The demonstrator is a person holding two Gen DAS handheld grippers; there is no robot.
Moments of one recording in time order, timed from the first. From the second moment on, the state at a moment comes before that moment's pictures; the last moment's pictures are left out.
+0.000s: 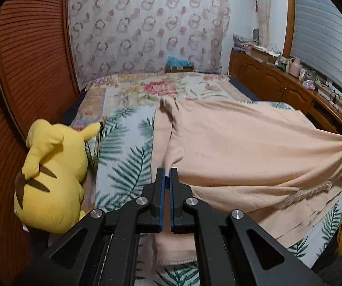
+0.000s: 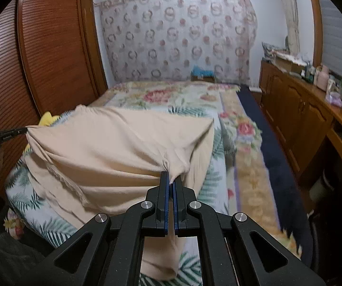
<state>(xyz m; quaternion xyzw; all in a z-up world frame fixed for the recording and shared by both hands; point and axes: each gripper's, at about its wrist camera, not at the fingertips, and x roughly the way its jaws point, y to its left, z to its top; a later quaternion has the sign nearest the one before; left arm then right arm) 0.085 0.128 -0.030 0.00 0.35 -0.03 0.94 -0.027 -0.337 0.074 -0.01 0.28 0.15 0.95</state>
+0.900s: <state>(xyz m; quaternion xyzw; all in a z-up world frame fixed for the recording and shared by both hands) 0.058 0.115 -0.055 0.00 0.38 -0.04 0.92 -0.018 -0.317 0.046 -0.04 0.29 0.13 0.95</state>
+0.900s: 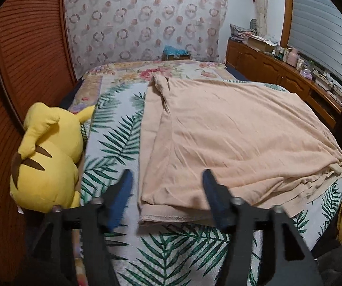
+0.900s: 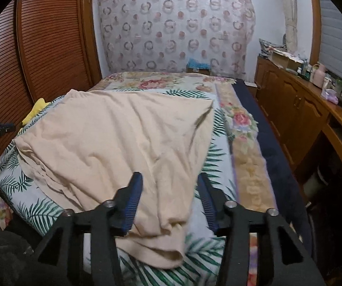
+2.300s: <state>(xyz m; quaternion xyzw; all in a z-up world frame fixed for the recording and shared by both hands) 0.058 0.069 -0.038 -0.03 0.34 -0.09 0.93 0.053 -0.257 0.001 -0.09 0.34 0.18 0.92</state>
